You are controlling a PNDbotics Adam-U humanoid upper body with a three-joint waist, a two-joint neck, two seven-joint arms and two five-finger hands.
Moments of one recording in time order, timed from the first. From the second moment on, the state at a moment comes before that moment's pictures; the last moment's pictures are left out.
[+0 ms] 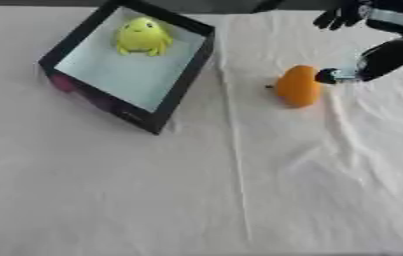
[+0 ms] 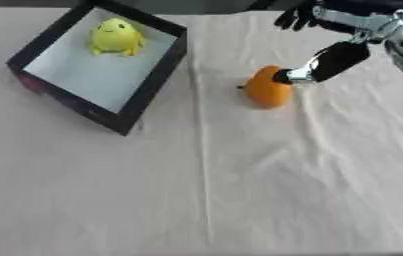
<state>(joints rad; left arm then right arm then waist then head) -0.17 0.36 0.16 -1.82 0.14 -0.04 0.46 -0.57 -0.99 0.29 -1.68 0.34 0.07 0.50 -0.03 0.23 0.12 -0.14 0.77</state>
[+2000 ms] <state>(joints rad) -0.17 0.35 0.16 -1.82 0.14 -0.04 0.45 -0.68 -0.86 0.41 -1.41 0.59 0.01 0.59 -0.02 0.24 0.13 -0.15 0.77</state>
